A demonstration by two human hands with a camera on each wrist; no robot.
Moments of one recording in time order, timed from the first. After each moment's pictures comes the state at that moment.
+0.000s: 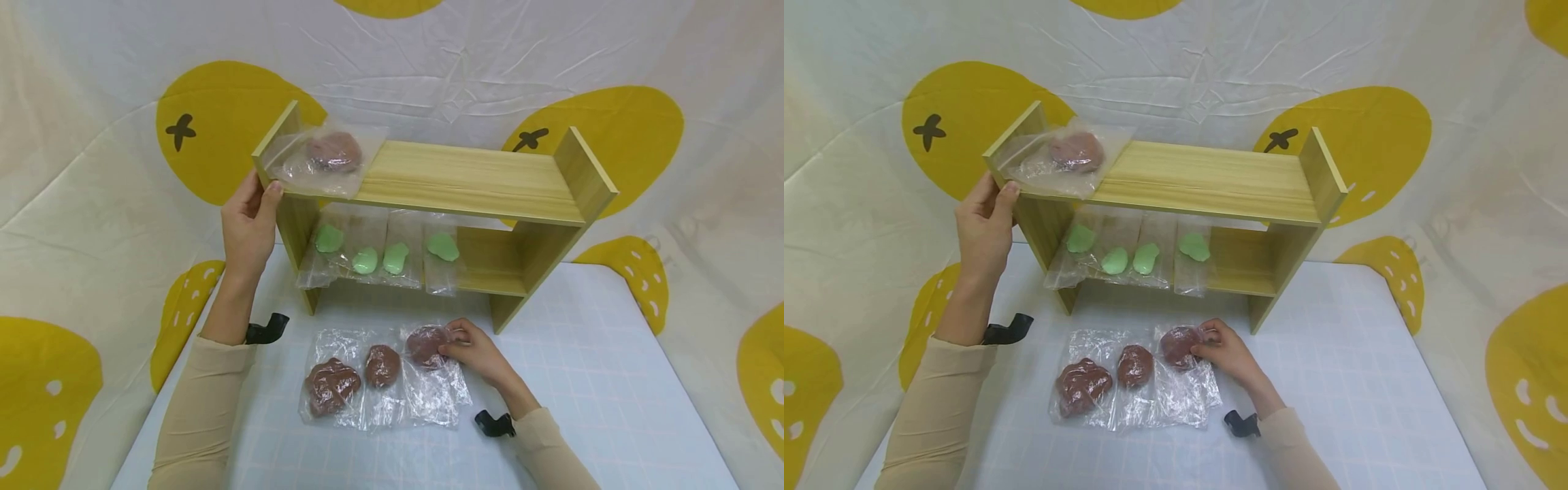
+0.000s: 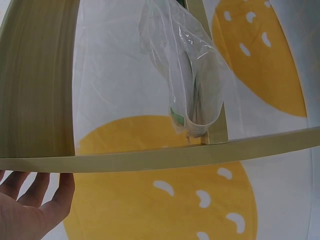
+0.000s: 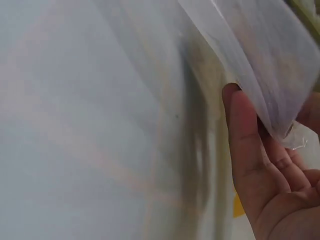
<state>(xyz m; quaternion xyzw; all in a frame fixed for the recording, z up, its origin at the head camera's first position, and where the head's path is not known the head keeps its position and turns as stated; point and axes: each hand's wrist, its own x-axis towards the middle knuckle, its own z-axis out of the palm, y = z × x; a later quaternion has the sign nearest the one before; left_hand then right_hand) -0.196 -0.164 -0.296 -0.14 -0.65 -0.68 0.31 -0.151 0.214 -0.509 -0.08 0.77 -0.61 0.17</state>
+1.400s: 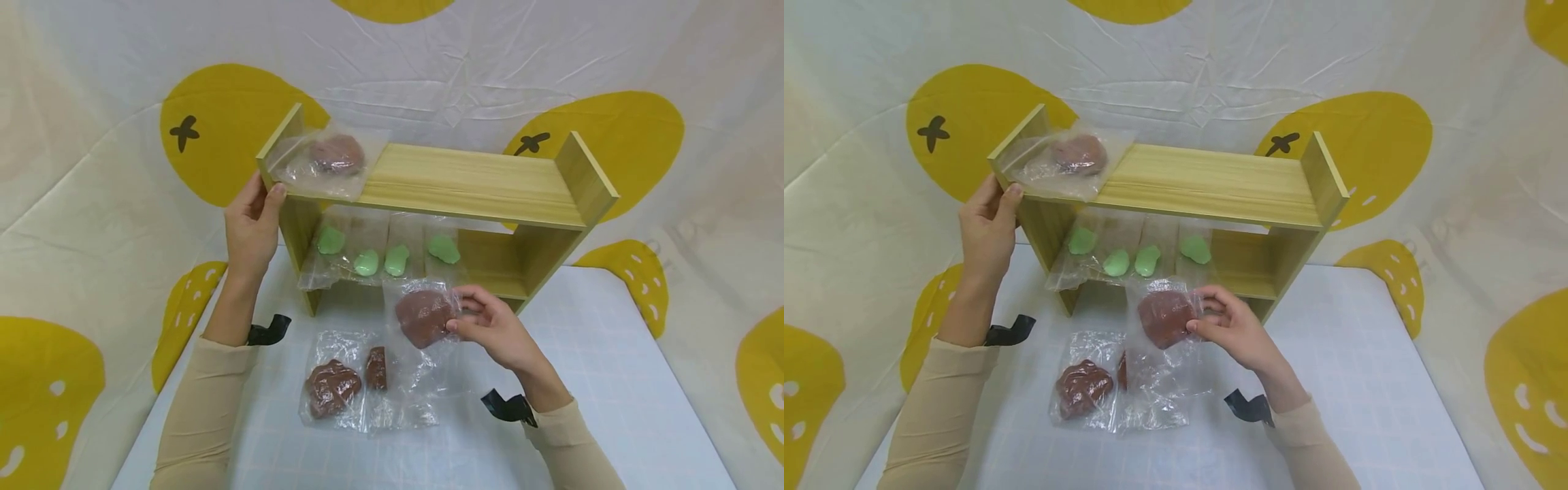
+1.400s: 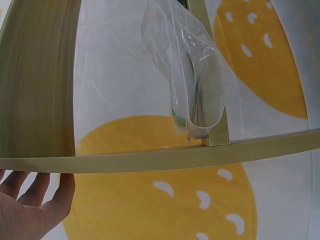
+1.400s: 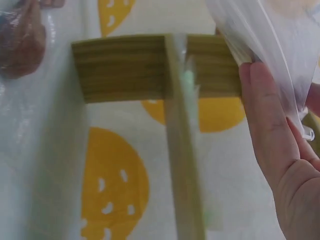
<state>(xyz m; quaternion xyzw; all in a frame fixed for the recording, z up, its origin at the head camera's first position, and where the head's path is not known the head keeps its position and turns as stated) -0.196 -0.165 -0.297 -0.13 -0.67 -0.66 0.31 -0.140 0.205 -0.391 -0.27 0.66 -0.69 0.11</state>
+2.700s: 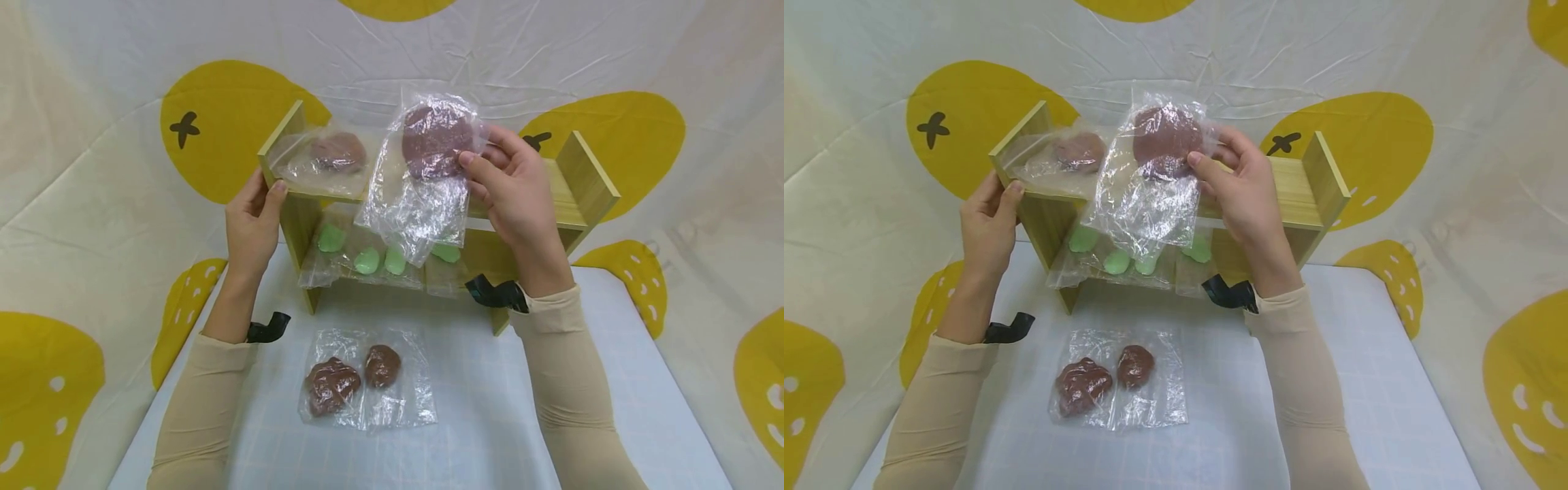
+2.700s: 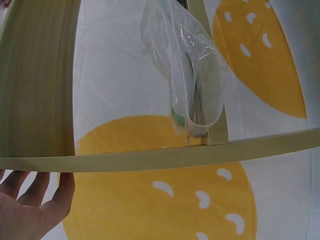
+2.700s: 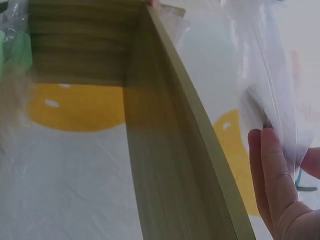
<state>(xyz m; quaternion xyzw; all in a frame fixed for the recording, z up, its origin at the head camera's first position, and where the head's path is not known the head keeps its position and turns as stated) -0.198 -0.166 -0.298 -0.12 -0.68 -0.65 0.31 -0.215 0.153 -0.217 -0.20 0.56 -0.80 -0.07</state>
